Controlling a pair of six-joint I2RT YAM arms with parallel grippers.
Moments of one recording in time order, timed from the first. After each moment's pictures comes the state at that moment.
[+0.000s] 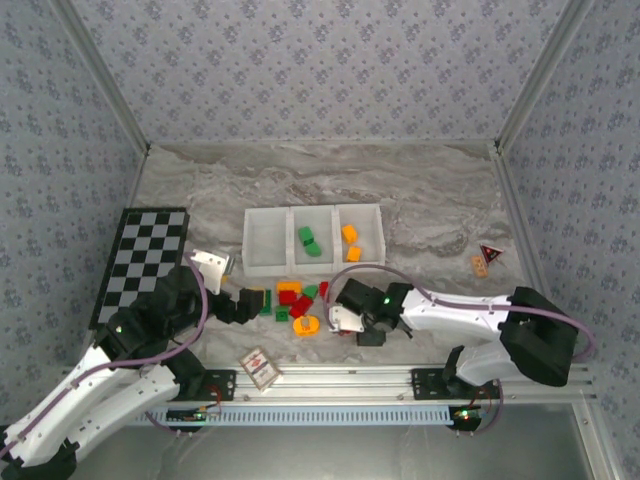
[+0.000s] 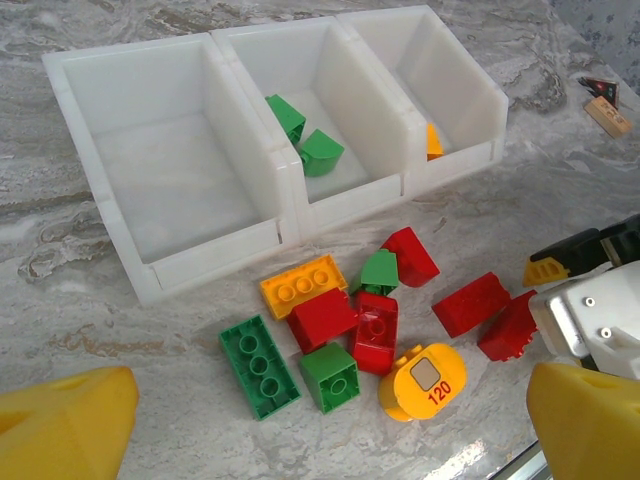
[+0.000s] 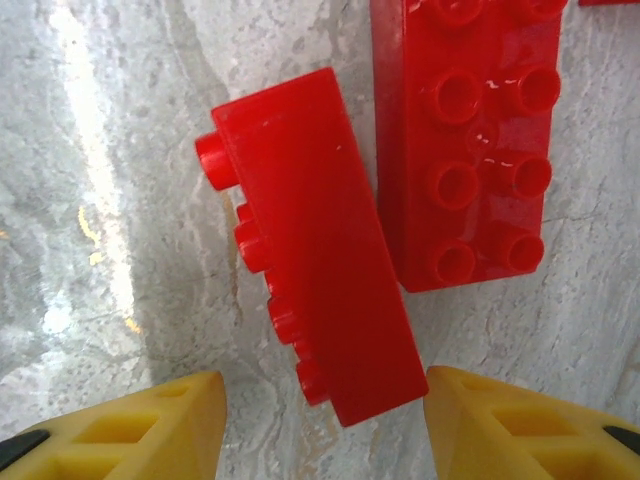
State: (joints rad) left arm -0.80 0.50 0.72 -0.82 -0.09 -0.39; right arm 1.07 1.35 0.69 -0.66 0.11 -0.52
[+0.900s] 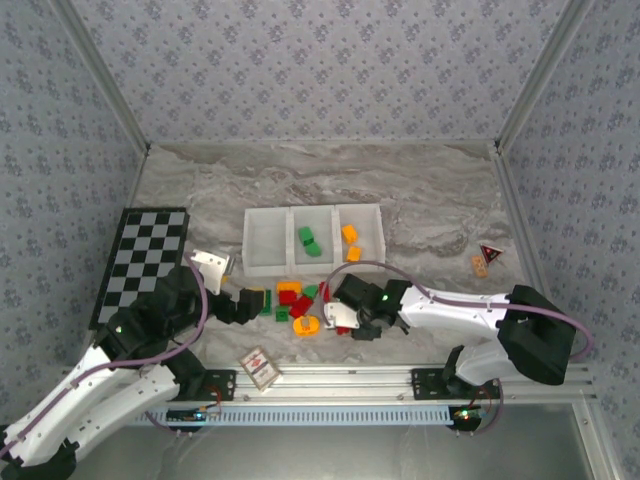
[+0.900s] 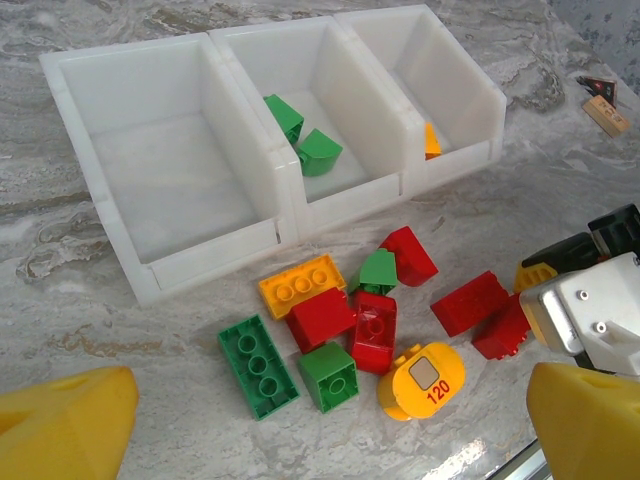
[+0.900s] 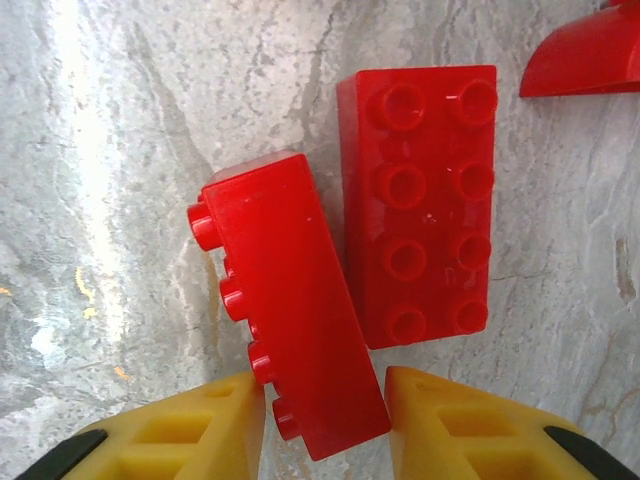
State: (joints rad) left arm -0.81 0.50 0.72 -0.82 -0.09 -0.39; right arm 1.06 1.36 0.72 -0.62 0.08 -0.55
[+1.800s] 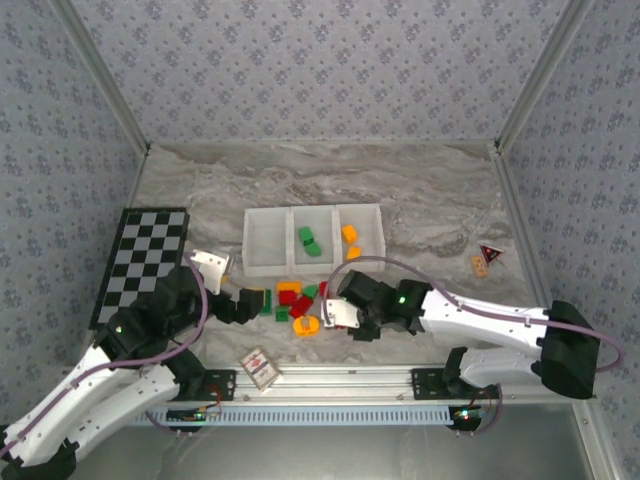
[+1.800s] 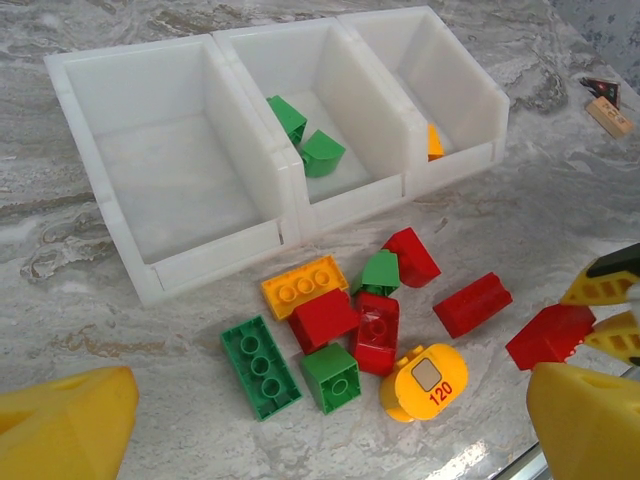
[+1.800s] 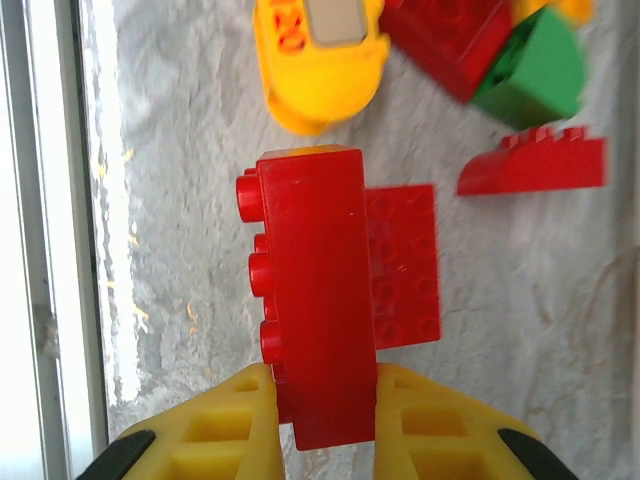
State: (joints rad) left arm -0.81 0.50 0.72 -0.82 -0.10 -0.39; right arm 1.10 1.19 0.79 -0.70 0.01 -0.49
